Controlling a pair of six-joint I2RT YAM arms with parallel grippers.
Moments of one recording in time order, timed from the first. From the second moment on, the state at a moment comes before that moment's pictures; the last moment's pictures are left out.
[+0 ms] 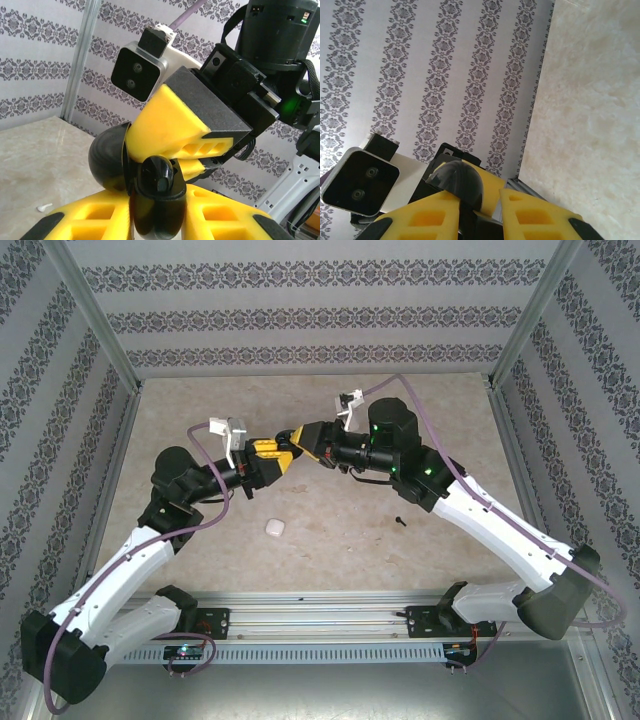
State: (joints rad) left arm -0.43 0.95 0.76 0.34 0.74 -0.46; right arm 0.76 1.29 1.30 -0.26 -0.42 1.16
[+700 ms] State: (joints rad) left arm -0.43 0.91 0.75 0.27 0.73 -0.44; right arm 0.70 1.31 1.37 -0.44 -0.50 1.05
